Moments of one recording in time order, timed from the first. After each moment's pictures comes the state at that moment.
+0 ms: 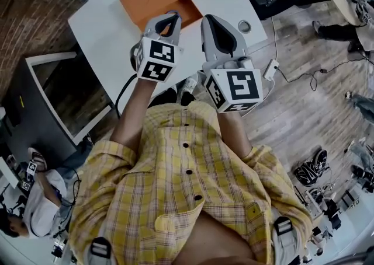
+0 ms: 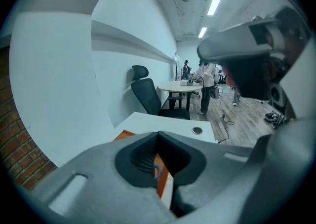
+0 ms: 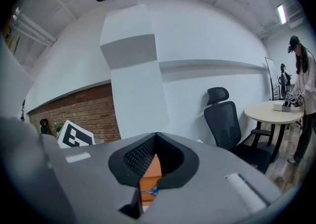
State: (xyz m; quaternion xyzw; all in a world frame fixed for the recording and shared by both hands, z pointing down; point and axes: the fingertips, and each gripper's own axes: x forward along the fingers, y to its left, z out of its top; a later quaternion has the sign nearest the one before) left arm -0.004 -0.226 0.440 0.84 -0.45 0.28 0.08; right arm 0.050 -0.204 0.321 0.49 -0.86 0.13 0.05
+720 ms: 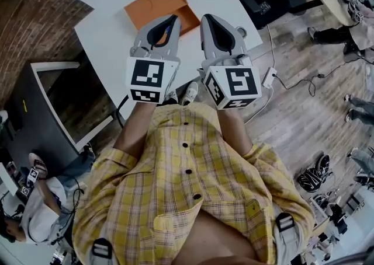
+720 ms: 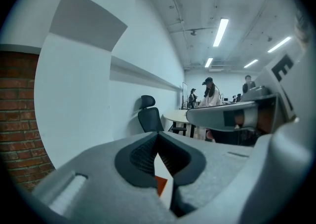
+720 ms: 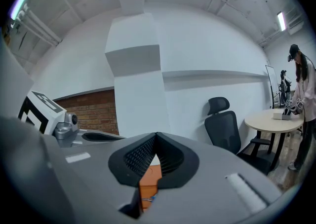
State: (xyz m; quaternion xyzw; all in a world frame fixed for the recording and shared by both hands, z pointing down) left arm -0.013 -0.196 0.313 0.86 -0.50 0.12 0.06; right arm 0.046 -0.194 0.284 0.50 -0.86 0.09 0.02
